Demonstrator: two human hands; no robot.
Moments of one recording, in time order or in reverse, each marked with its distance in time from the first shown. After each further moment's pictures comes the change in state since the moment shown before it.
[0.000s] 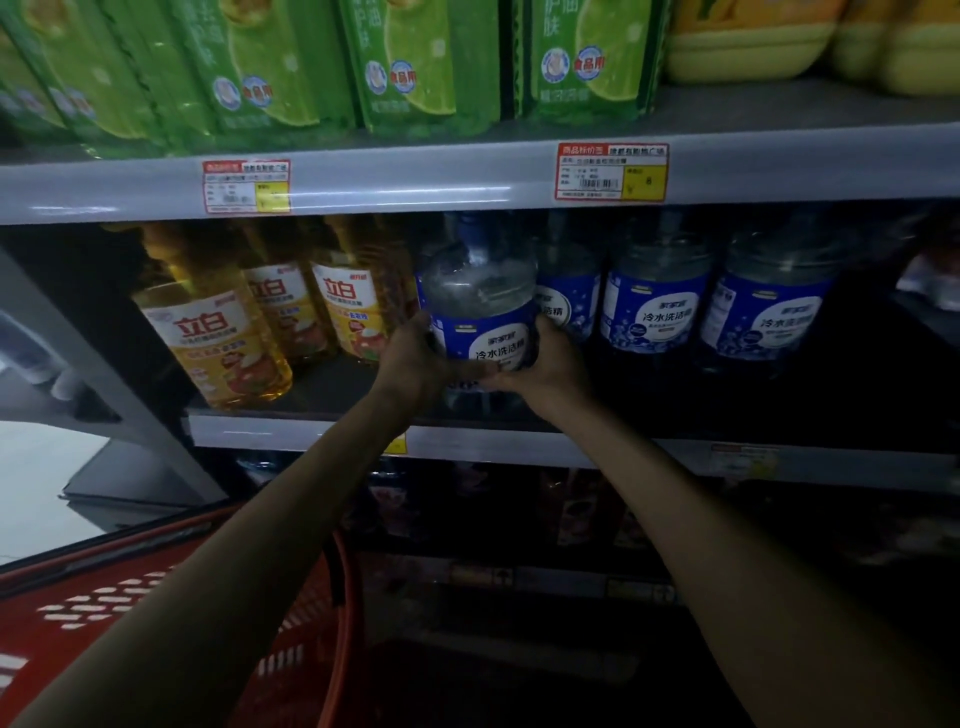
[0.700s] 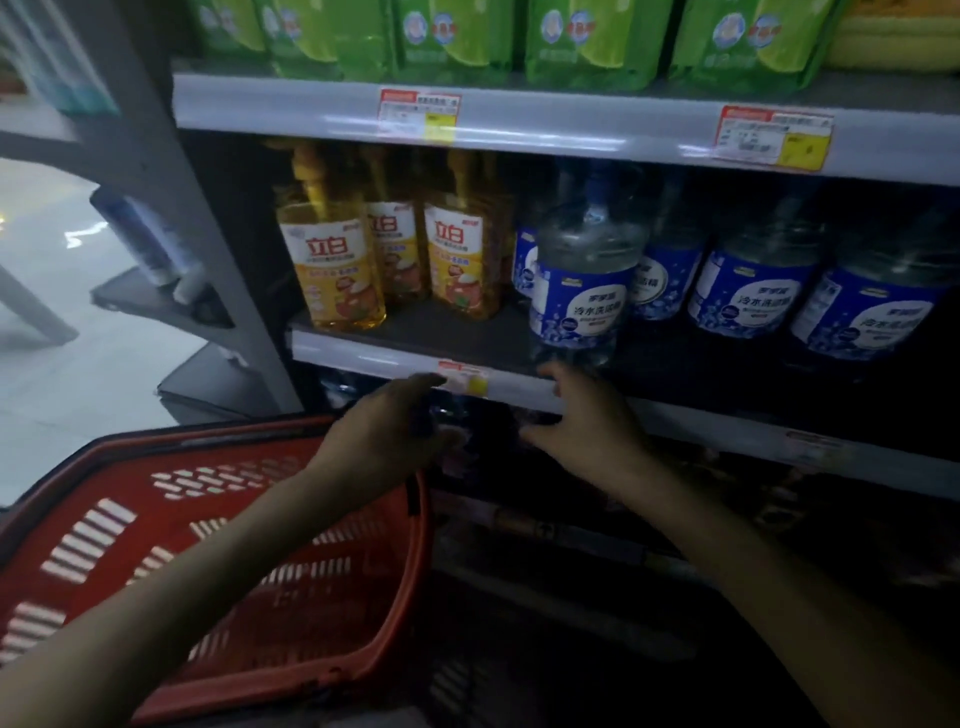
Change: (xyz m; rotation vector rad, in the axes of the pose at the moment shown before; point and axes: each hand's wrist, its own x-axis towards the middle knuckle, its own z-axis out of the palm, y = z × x) left_hand -0.162 -0.058 -0.100 0.538 -0.082 -0.025; right_hand -0.123 -0.045 0.026 -0.610 -0.333 -0.084
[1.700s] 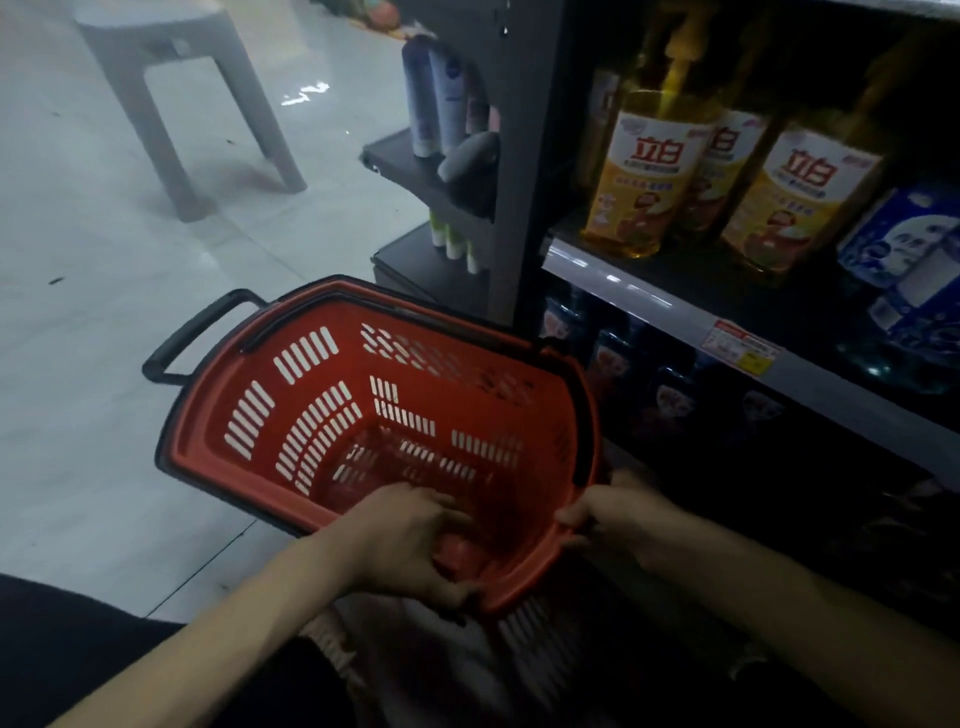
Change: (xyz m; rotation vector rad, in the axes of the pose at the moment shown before) left_hand -0.197 -0.179 0.005 0.217 -0.333 -0.055; right_hand -0.029 -0.097 0.212 0.586 -0.610 0.629
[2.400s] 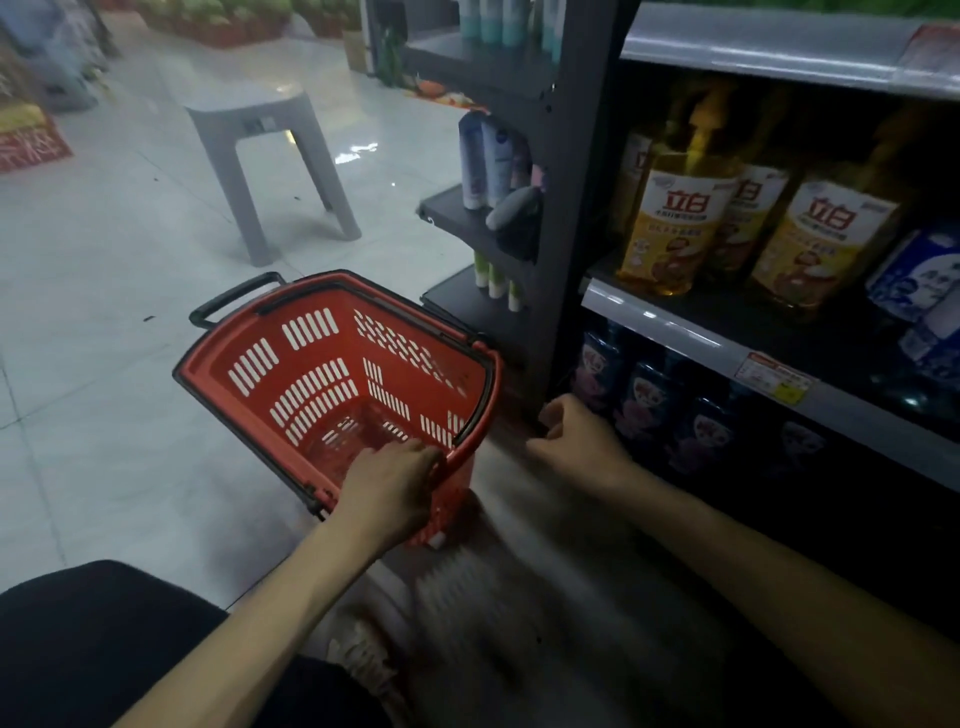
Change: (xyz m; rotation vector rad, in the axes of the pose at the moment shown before) left_hand -0.029 -0.028 -0.039 0.191 0.291 -0.501; right_hand -0.023 -0.074 0.058 -0.548 0.106 -0.625
